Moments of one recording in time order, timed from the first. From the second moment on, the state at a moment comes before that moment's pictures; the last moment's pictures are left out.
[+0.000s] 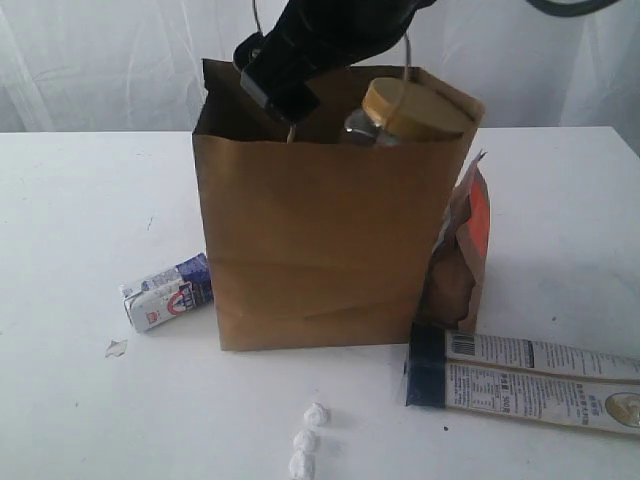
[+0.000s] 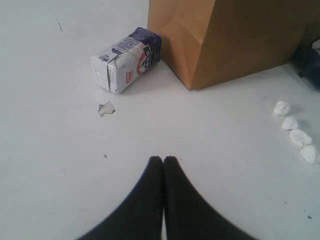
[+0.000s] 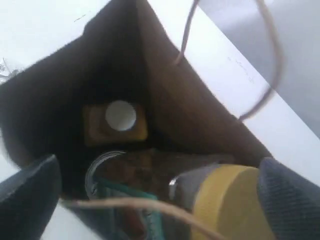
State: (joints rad) left arm -0.57 0.00 0.02 0.03 0.45 -0.18; right arm 0.80 1.62 -1.75 -0.32 1.08 -0.03
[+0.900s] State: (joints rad) left arm -0.57 0.00 0.02 0.03 0.45 -0.18; right arm 0.80 1.51 -1.75 -0.31 0.97 0.02
